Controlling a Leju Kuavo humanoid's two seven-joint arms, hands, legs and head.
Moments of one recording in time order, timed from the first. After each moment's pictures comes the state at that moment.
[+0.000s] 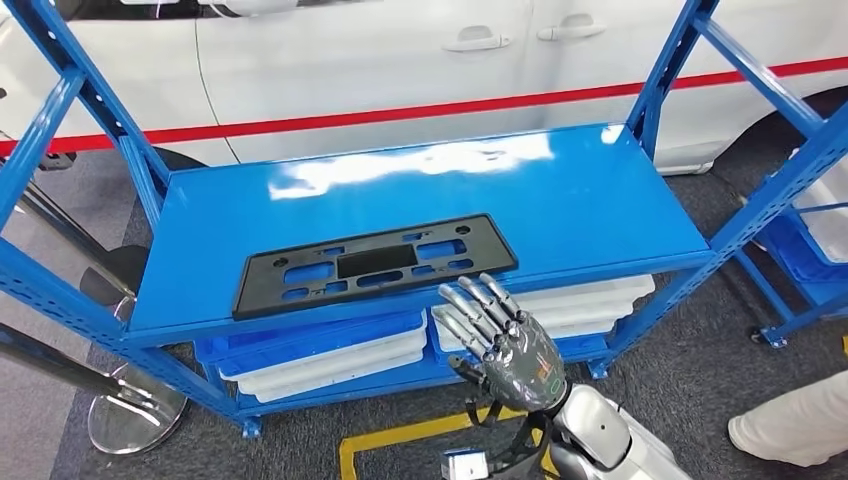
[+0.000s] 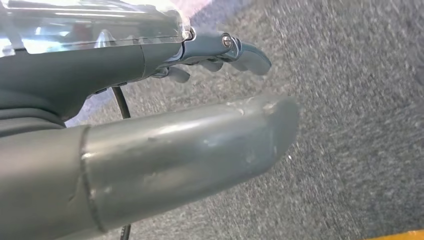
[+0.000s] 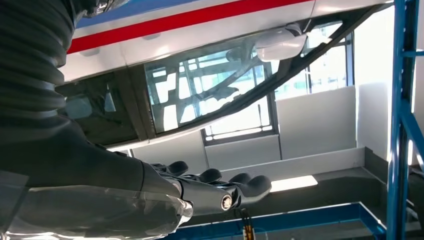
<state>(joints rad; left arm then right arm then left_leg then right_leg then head) 0.23 0.15 1.42 -0.73 -1.57 -0.53 -0.66 -0.20 -0.34 0.66 -1.65 1.11 -0.70 -0.21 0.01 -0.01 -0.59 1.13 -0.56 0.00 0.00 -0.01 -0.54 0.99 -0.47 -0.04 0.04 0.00</state>
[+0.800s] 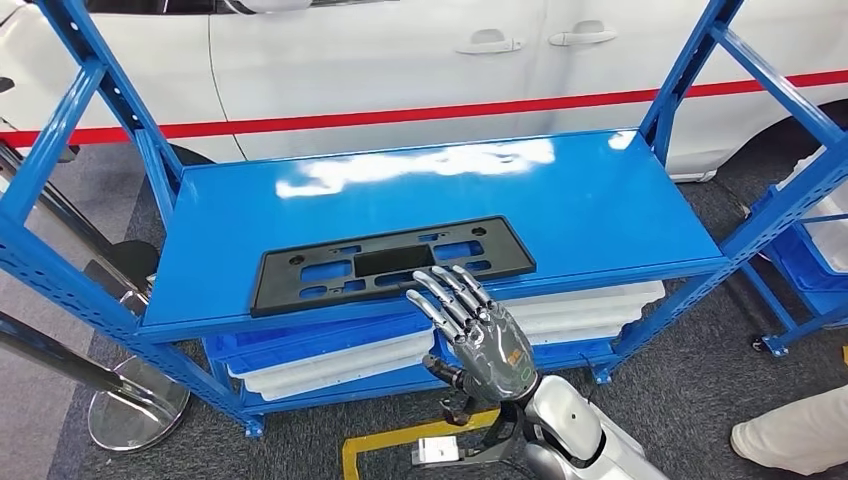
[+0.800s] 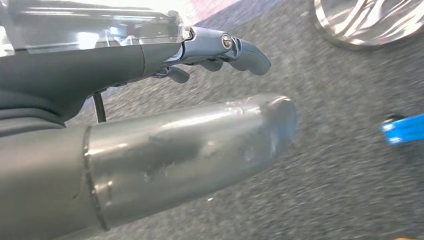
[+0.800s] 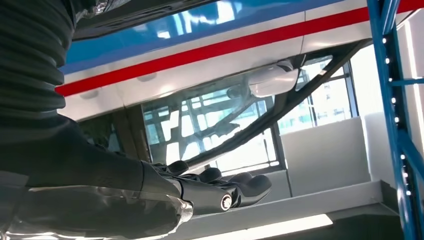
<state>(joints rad) 0.14 0.05 1.09 -0.85 -1.19 -0.35 -0.54 -0.24 -0.26 0.69 -1.64 1.03 -0.54 -0.14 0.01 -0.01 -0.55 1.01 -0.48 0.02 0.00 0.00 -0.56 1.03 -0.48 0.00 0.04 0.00</state>
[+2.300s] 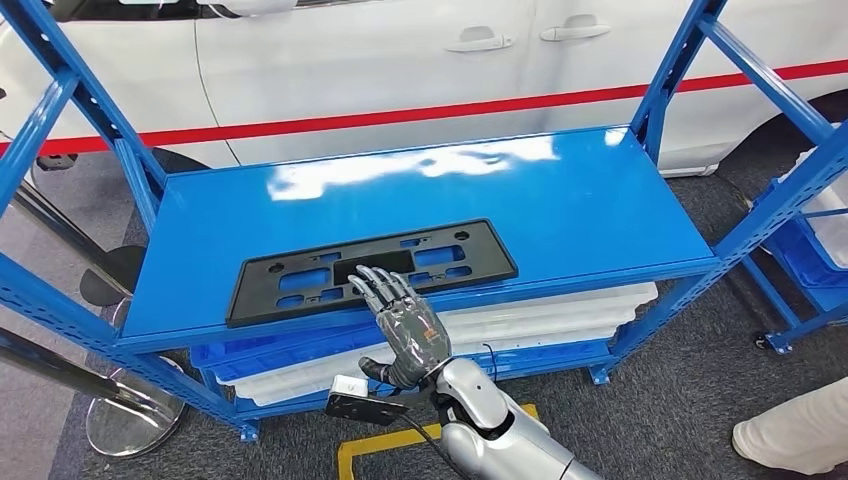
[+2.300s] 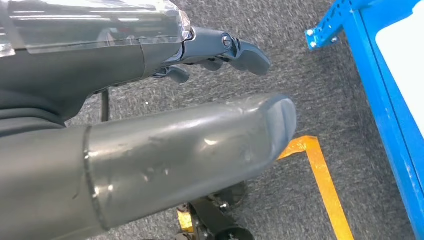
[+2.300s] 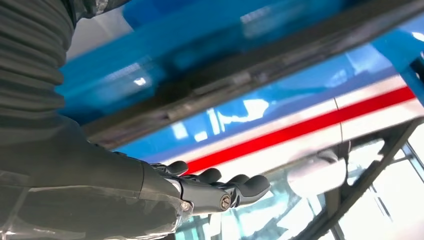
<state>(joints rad) 0.06 -0.21 0.75 -0.70 -0.87 -0.05 -0.35 -0.39 0.05 0.80 -1.25 0.88 -0.40 0.03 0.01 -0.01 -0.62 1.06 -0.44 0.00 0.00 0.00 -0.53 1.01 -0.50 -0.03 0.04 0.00</state>
